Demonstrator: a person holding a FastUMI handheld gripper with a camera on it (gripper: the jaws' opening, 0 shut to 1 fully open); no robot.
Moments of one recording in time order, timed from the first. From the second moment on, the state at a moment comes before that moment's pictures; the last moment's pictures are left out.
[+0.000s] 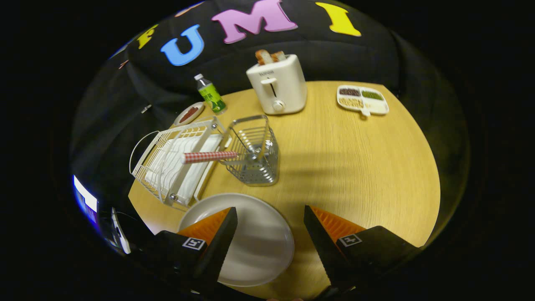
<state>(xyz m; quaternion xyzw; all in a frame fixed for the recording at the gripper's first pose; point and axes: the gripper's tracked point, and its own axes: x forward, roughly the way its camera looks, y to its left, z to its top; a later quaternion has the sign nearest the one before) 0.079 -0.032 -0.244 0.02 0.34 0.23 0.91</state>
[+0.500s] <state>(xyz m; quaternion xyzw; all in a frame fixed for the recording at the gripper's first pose) 0.104 0.040 -0.207 -0.05 0.21 0.31 0.93</state>
